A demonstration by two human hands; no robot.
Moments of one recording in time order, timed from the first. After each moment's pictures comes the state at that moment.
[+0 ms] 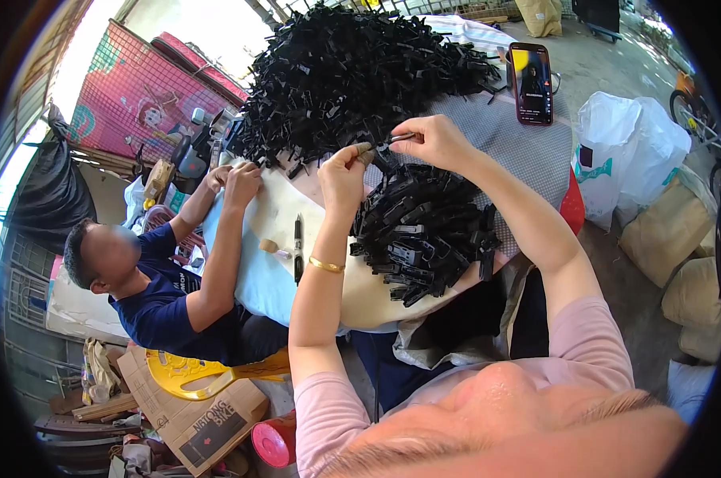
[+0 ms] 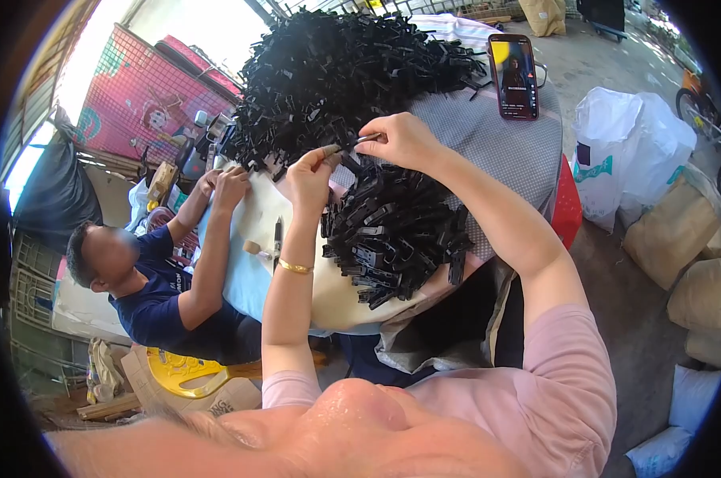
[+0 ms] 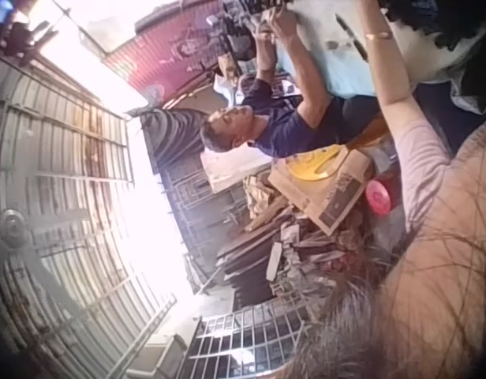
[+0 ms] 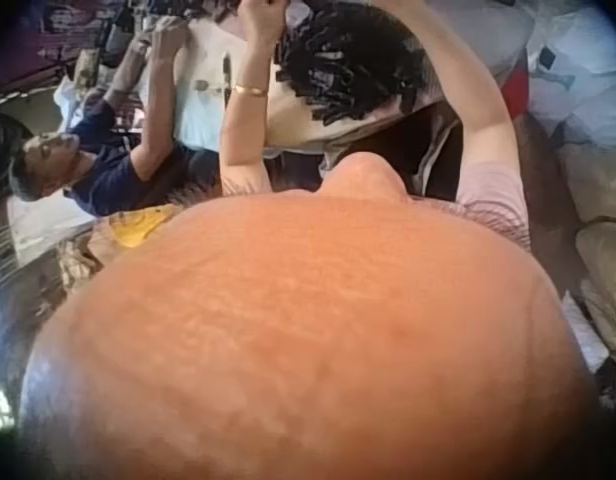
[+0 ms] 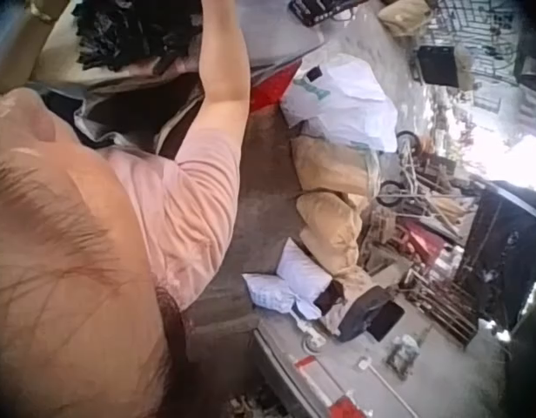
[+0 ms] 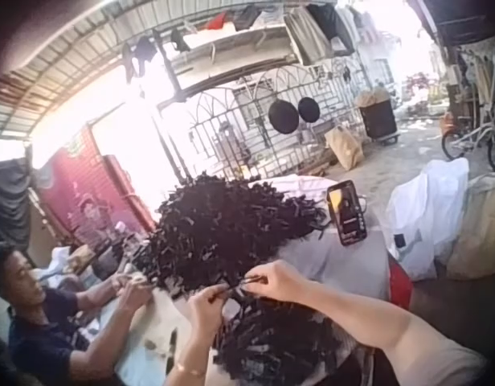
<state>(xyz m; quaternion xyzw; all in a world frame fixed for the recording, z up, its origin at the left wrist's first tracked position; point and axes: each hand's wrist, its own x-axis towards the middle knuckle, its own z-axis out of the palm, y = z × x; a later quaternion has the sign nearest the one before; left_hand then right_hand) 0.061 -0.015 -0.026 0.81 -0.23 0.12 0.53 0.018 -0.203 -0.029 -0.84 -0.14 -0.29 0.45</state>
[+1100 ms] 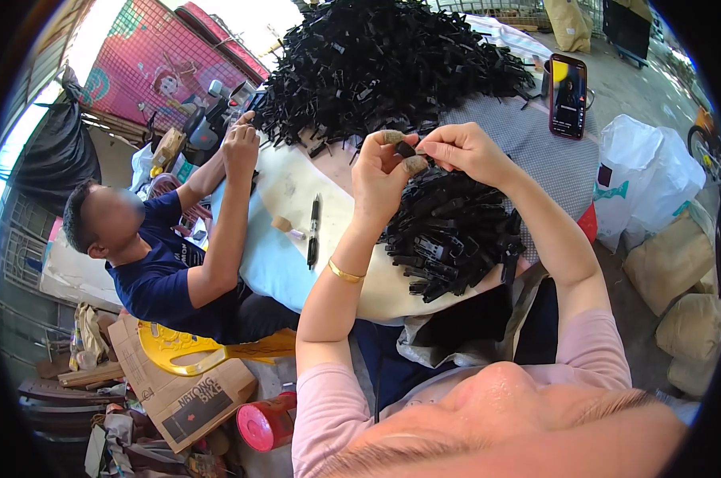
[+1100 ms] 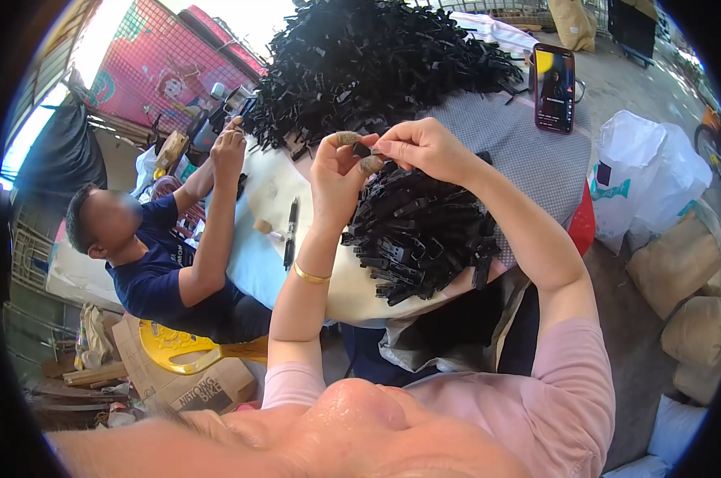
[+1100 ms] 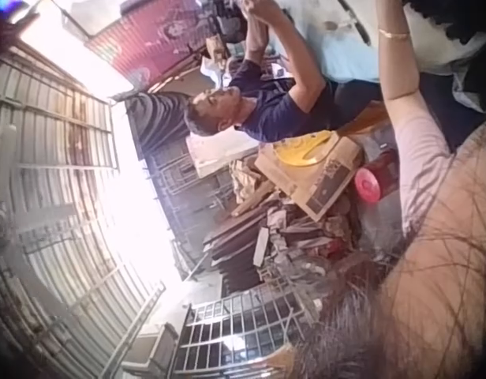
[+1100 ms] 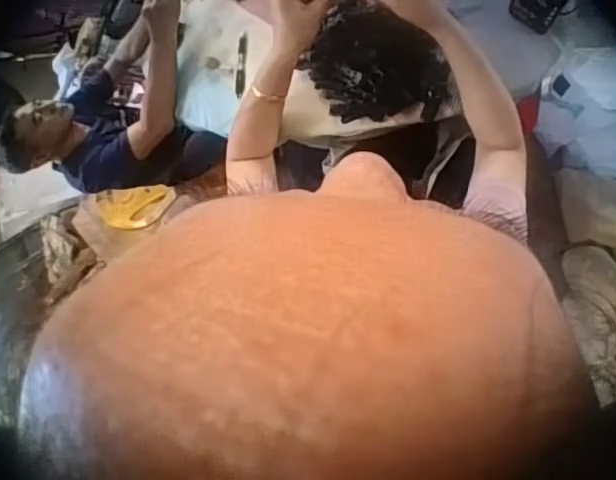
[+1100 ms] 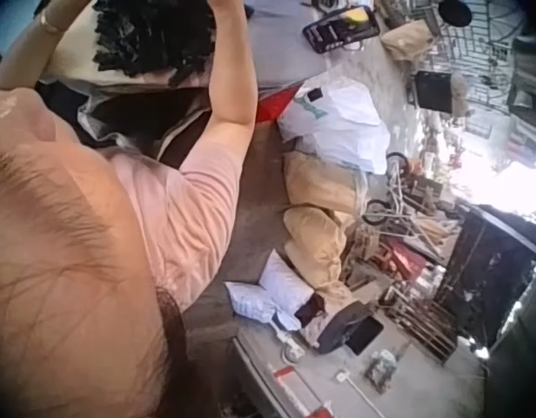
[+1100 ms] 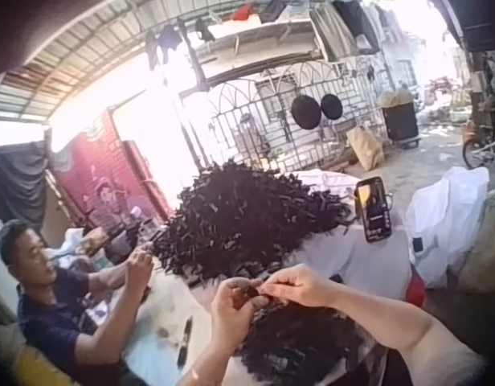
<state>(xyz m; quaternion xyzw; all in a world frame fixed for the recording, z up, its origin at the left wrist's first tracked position) 0.007 -0.010 0.000 0.68 -0.30 0.00 0.67 -0.011 -0.182 -0.007 -0.71 -0.24 -0.07 0.66</state>
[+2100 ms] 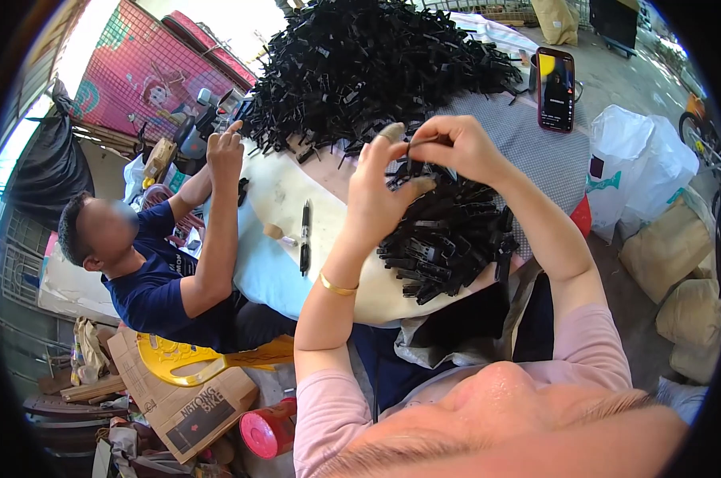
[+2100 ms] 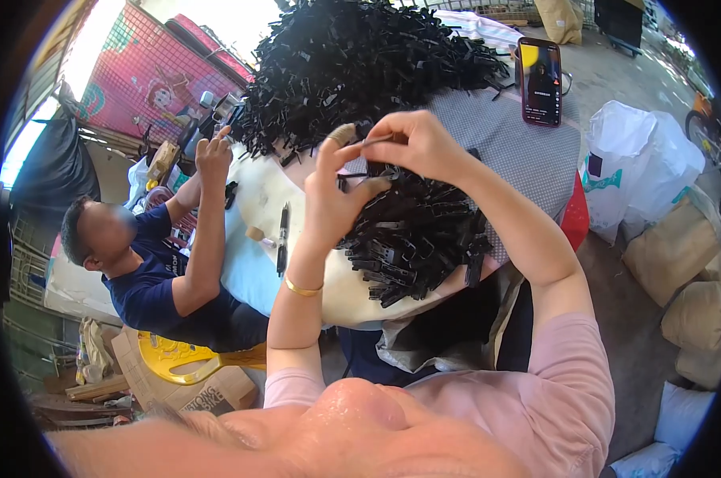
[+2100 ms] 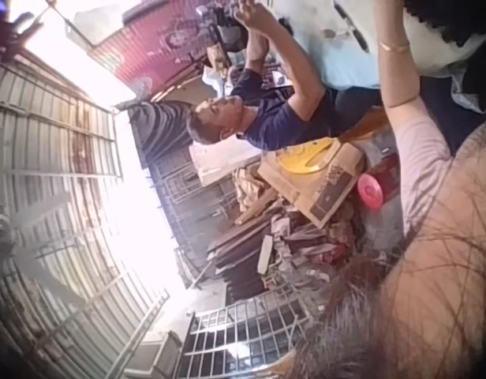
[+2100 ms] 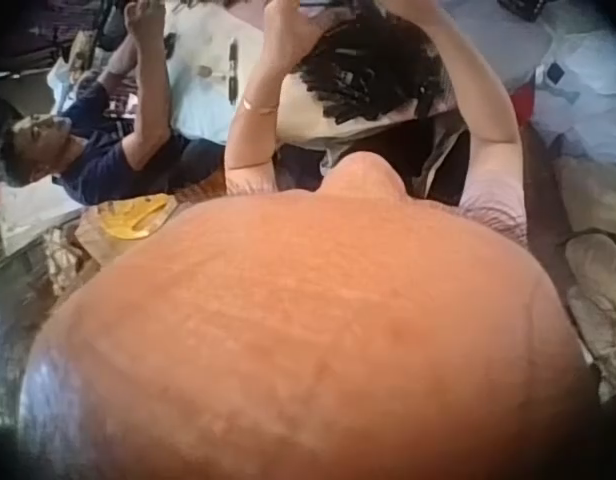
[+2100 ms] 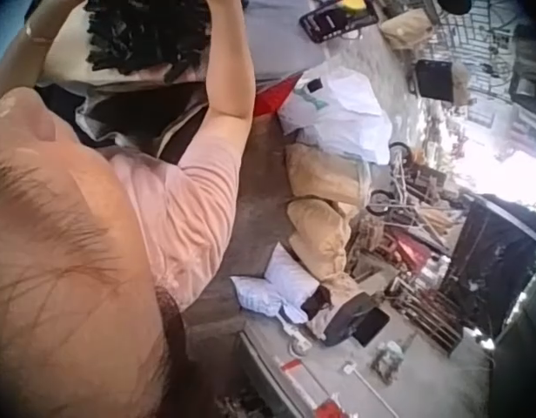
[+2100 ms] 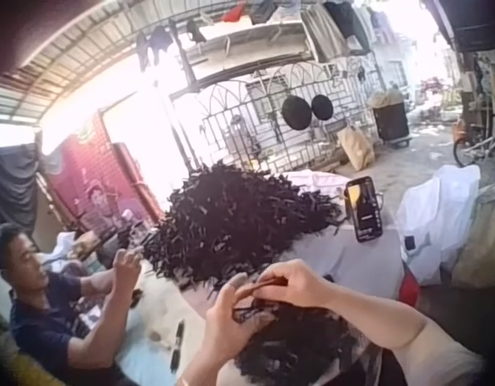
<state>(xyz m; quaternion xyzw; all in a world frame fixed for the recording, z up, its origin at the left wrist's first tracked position) -0.009 -0.010 0.010 0.78 -0.38 0.12 0.48 -0.017 -0.184 -0.002 -0.74 -0.22 -0.19 0.61</state>
